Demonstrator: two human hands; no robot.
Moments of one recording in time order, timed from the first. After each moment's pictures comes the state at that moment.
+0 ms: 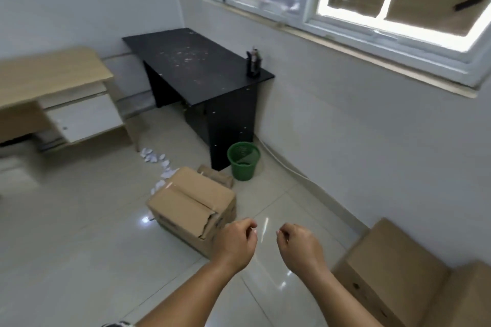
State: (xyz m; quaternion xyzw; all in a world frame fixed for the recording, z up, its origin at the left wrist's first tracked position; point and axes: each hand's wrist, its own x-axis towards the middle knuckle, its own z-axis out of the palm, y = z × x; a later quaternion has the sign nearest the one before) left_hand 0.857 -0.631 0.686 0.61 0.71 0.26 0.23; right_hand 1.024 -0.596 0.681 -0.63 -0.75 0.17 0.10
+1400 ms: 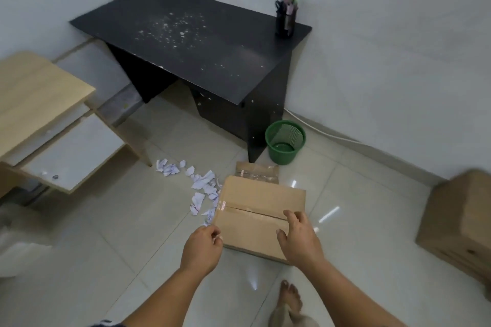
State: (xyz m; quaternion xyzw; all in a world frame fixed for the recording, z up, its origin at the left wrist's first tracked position) left_hand 0.361 -0.450 0.564 0.59 0.76 0.07 0.28; right_hand 0.604 -0.439 0.564 -0.72 -0.61 0.31 0.07
